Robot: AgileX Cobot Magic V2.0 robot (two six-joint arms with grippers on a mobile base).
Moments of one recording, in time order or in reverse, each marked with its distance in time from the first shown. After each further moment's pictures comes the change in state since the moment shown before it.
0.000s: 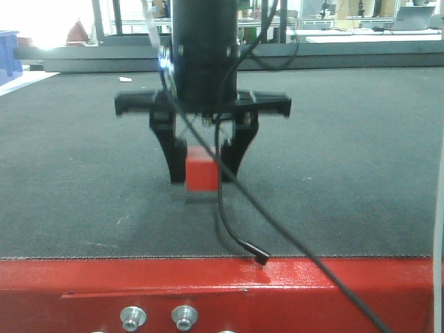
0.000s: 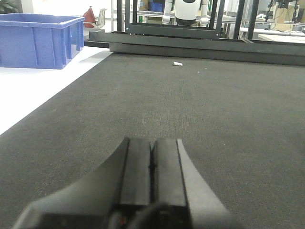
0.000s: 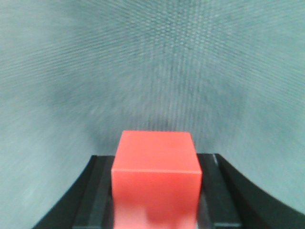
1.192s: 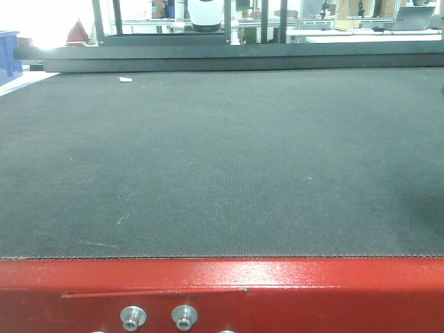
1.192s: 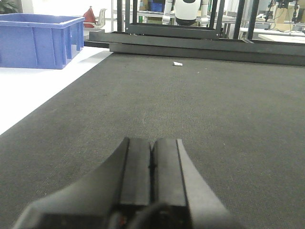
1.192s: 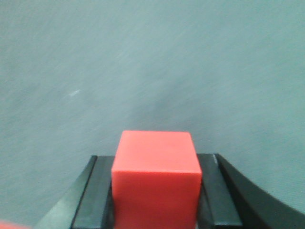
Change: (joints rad) left arm 0.000 0.000 0.000 0.000 0.000 0.000; right arm -0.540 -1.129 1.236 -0.014 -0.842 -0.632
